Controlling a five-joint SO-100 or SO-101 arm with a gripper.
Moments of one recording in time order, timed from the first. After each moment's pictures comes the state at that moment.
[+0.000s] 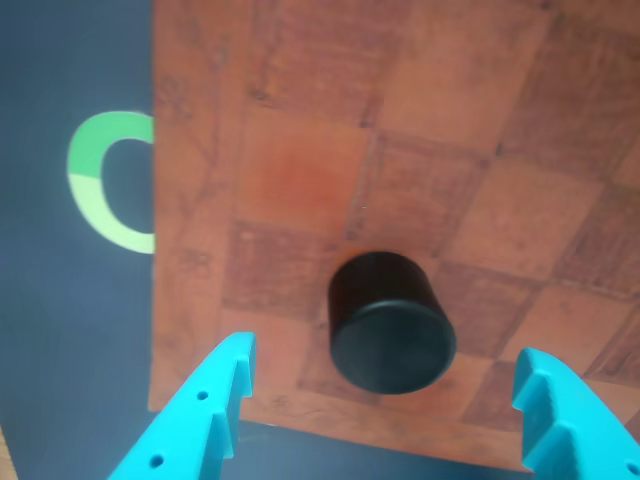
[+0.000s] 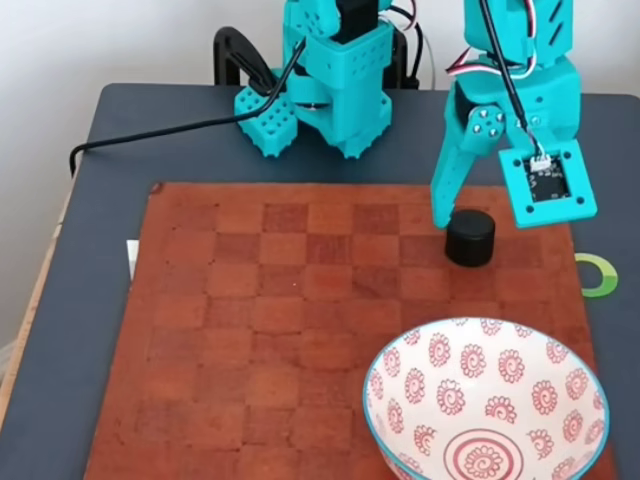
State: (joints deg) arm -46.4 106.3 127.6 66.6 123.7
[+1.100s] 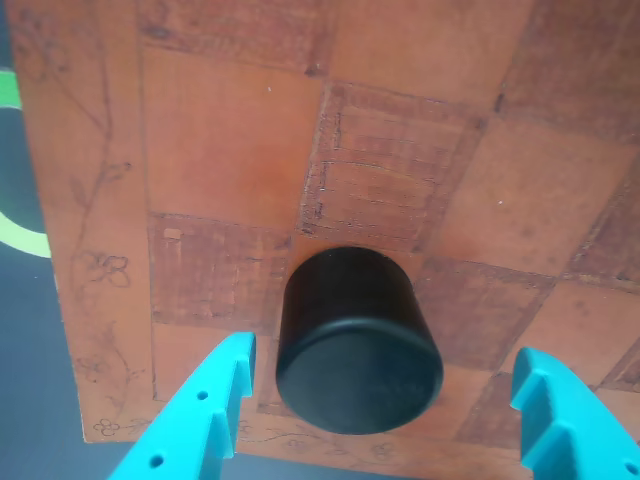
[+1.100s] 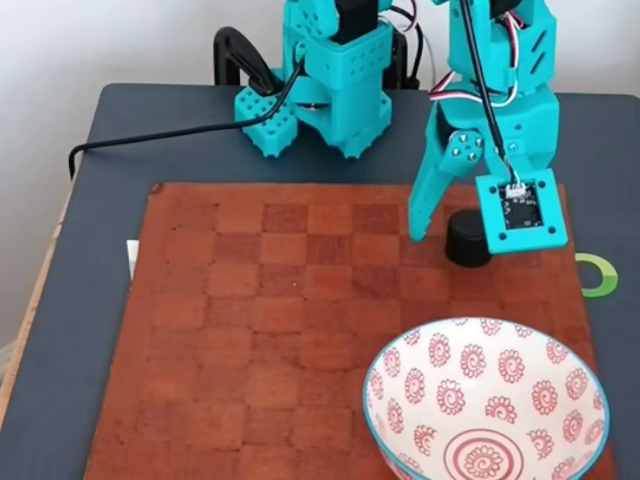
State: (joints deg) arm -44.3 106.1 135.4 61.3 124.0
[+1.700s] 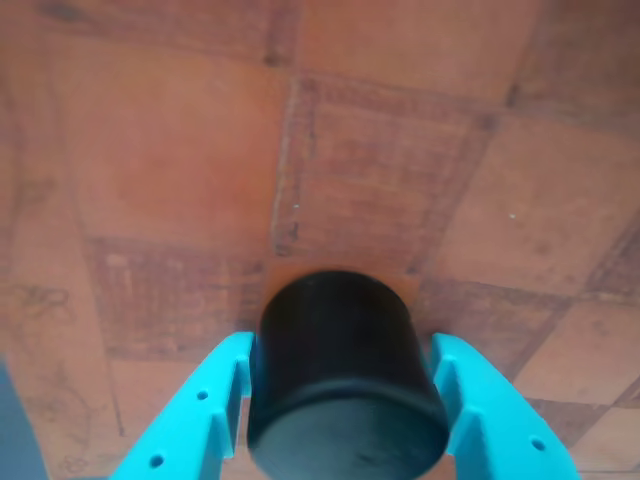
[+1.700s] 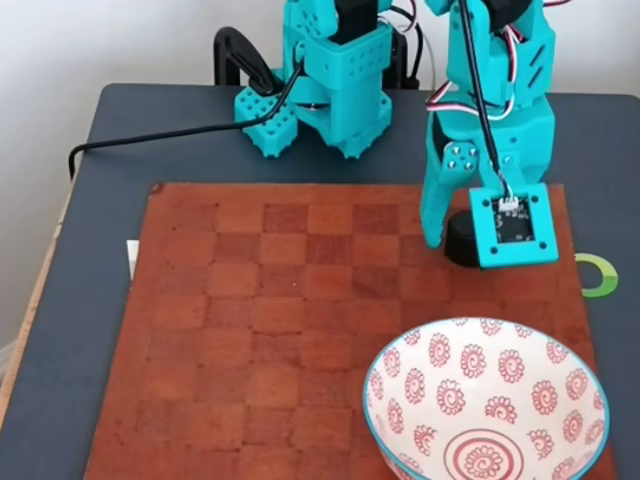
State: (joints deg) arm -44.2 100.2 135.3 59.0 124.0
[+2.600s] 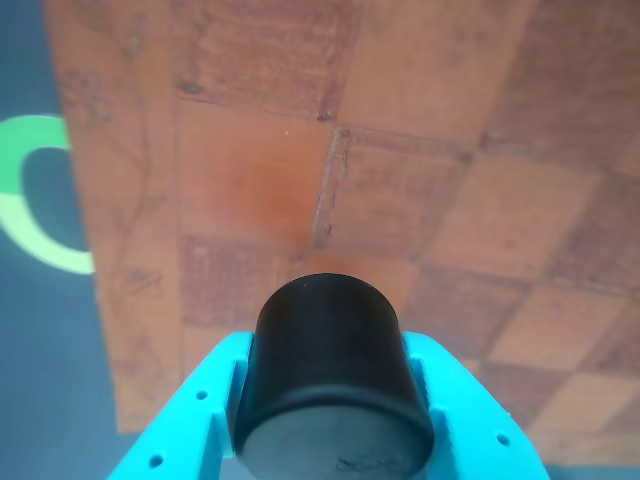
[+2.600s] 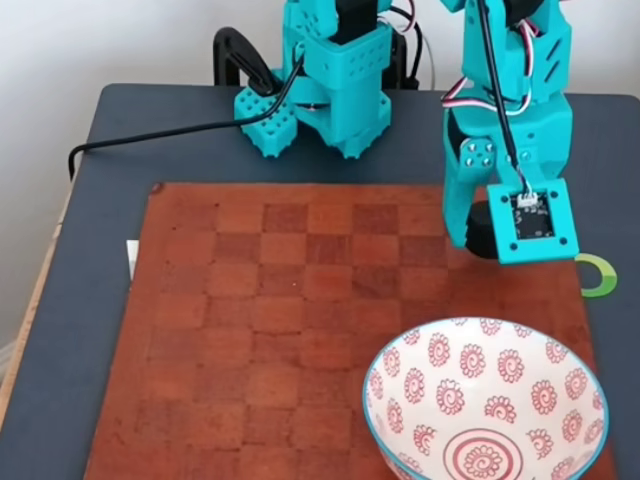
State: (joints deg) arm -44.4 100.0 123.3 69.8 124.0
